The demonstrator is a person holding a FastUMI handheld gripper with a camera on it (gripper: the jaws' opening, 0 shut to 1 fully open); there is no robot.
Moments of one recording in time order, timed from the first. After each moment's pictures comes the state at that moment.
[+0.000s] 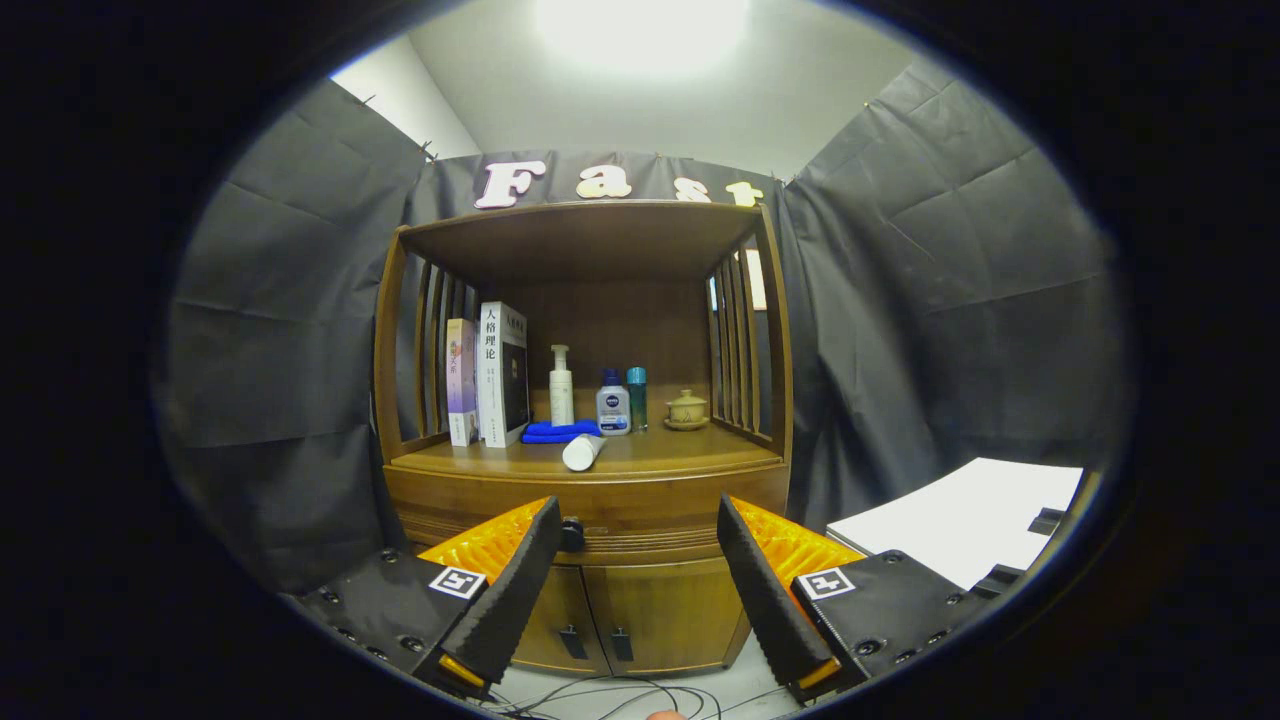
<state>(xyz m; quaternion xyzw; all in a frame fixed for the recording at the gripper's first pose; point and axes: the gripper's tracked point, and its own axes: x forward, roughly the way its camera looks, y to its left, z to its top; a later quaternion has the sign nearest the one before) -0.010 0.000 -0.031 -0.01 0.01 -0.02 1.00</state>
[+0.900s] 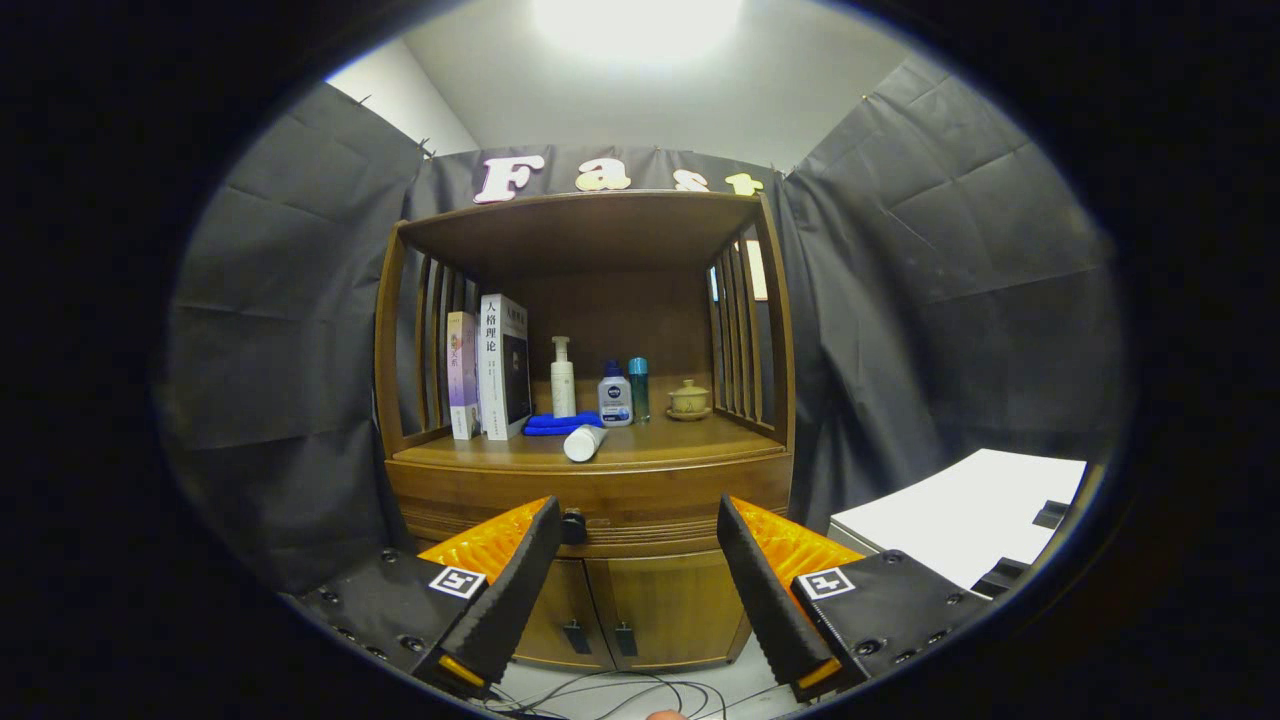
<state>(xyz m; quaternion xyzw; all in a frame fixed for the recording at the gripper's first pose) -0.006 -0.007 -0.034 0.00 0.02 -0.02 1.00</state>
